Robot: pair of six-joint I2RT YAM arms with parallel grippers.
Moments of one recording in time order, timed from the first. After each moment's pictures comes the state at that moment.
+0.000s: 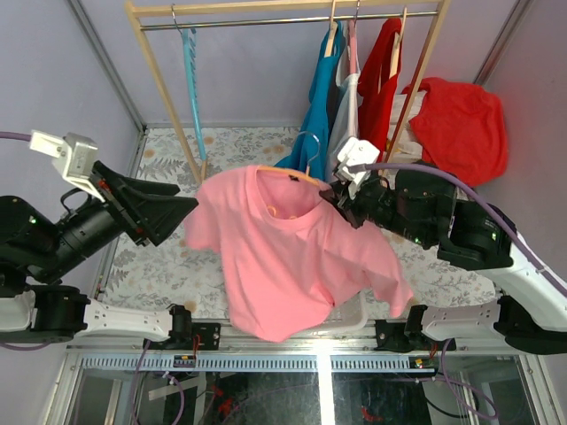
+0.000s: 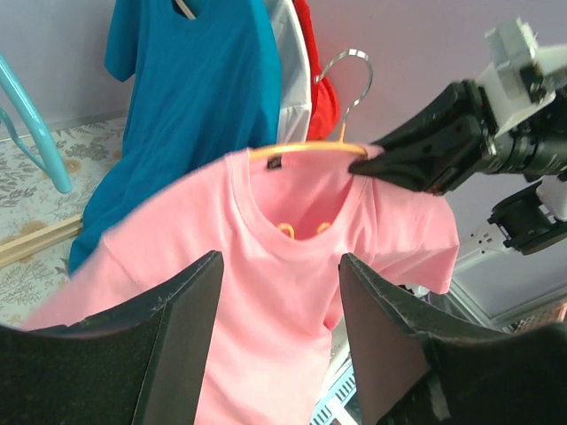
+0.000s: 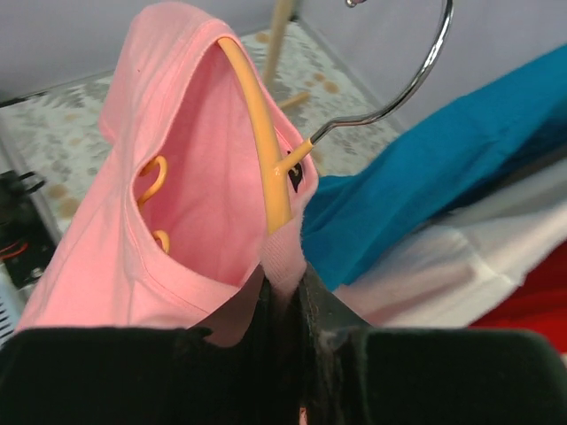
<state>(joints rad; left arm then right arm) -1.42 0.94 2.02 -1.11 -0.64 -0.42 1.15 1.13 1.71 -0.83 0.21 -0.15</state>
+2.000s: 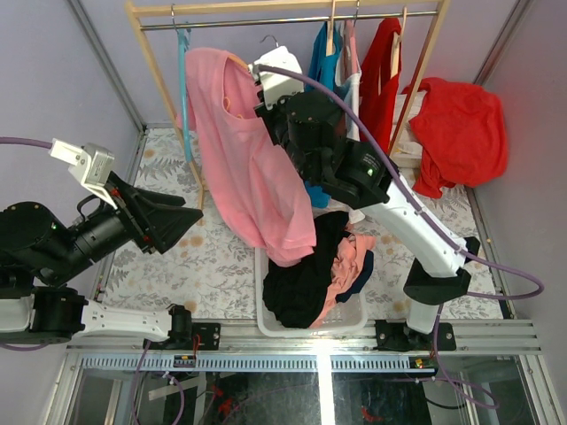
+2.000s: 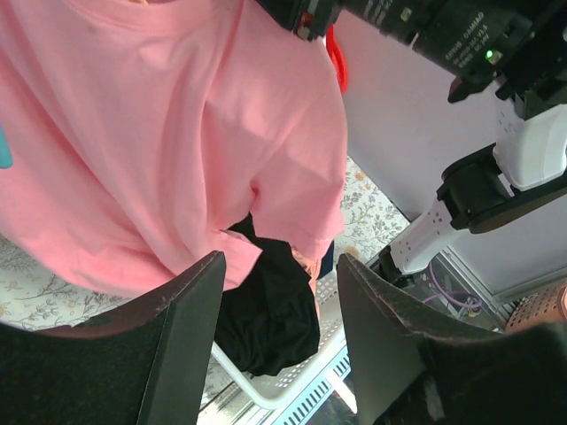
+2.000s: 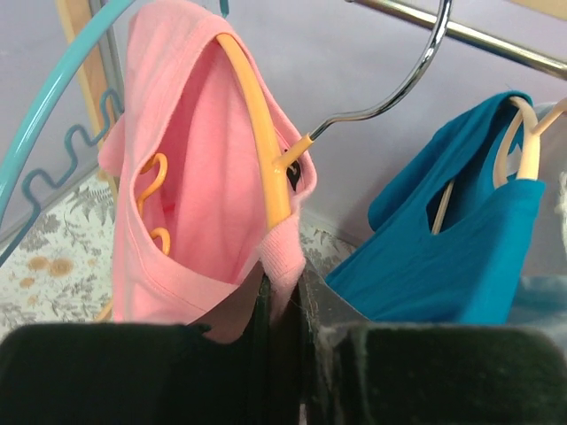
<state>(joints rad) -1.42 0.91 1.94 -1.16 -0.63 -0.48 1.11 1.82 2.46 -0.70 0.71 -0.17</state>
